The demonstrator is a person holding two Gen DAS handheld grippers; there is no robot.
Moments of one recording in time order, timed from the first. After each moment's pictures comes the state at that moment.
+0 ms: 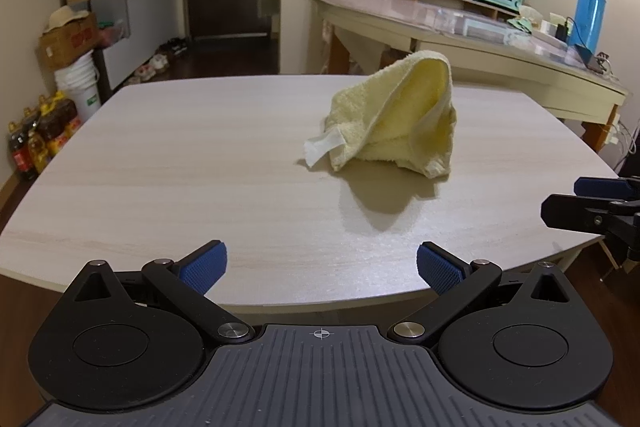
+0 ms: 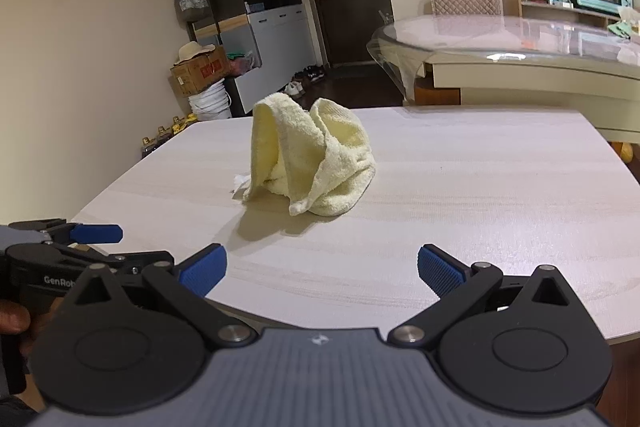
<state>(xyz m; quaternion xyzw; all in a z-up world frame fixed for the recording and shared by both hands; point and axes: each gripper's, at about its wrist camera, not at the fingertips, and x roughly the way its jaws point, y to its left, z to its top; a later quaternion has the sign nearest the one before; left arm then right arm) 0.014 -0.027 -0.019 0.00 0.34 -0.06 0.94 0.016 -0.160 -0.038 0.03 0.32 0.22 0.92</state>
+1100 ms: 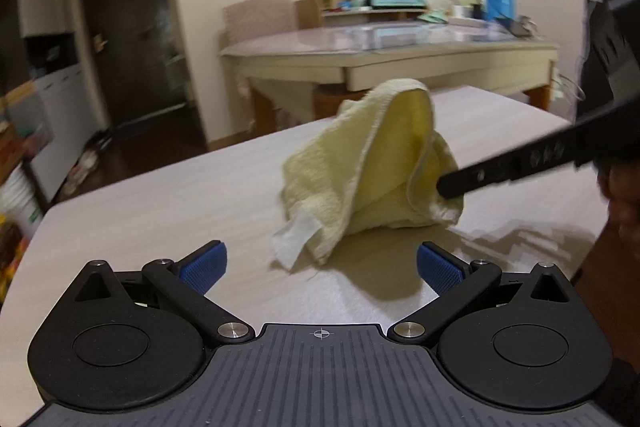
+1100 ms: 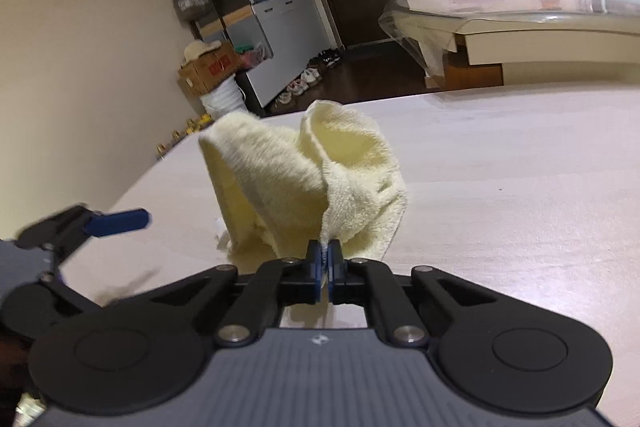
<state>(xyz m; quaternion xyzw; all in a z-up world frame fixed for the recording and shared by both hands) 0.086 -0.031 -0.031 0.14 0.24 -0.21 0.94 0.113 -0.150 -0.061 0.11 0.34 0.26 0.90</state>
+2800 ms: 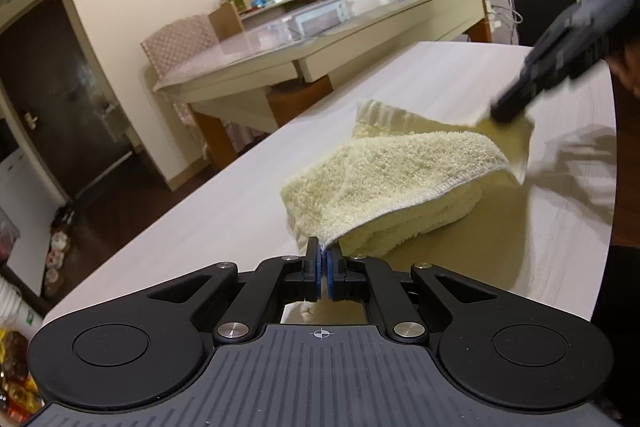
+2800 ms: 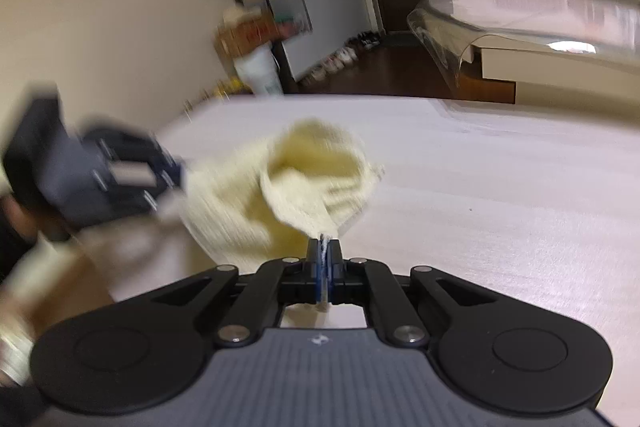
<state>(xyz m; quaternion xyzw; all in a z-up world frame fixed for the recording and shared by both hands) 0.142 -0.017 -0.027 0.26 0.23 -0.29 0.89 0.140 -0.197 -0.043 0.08 0.35 0.32 0.88</state>
